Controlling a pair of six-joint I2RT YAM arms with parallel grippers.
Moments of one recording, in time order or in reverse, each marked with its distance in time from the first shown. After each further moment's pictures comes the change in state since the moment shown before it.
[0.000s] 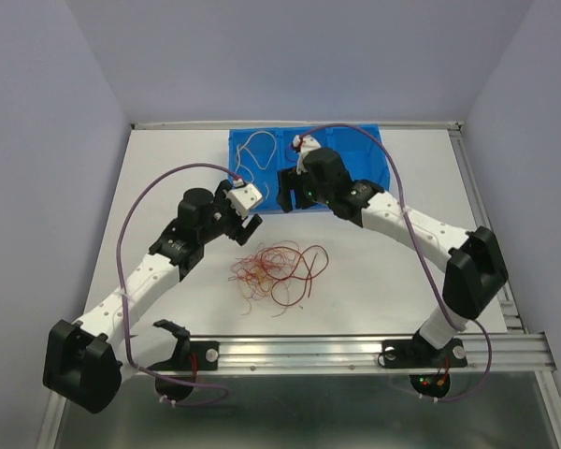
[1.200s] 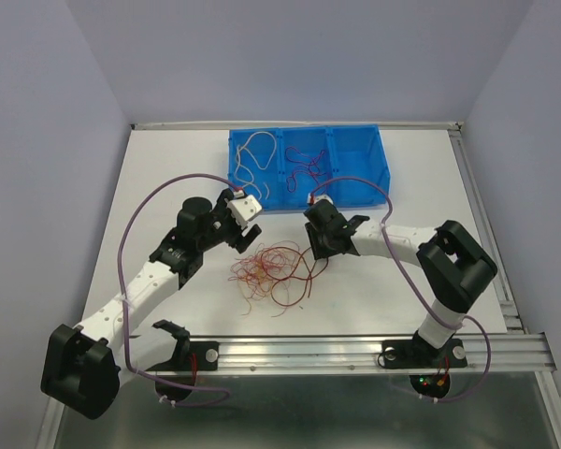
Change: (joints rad) left arm 0.000 -0.050 -0.108 0.052 0.061 0.040; right arm 0.066 0.024 -0.450 -0.021 0.171 0.110
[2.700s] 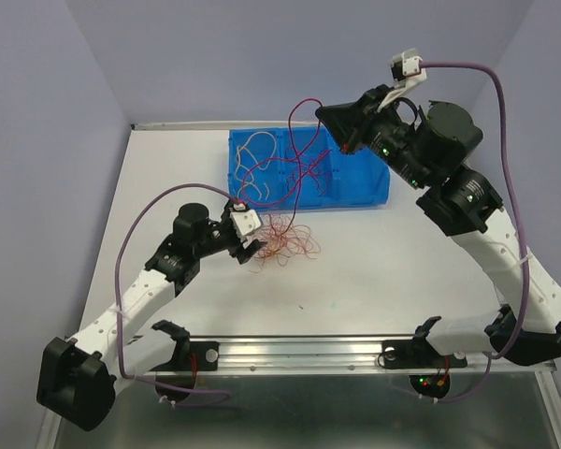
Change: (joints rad) left arm -0.007 -0.060 -0.029 -0.016 0.206 0.045; right arm 0.000 -0.439 0.738 0.011 -0.235 -0.117
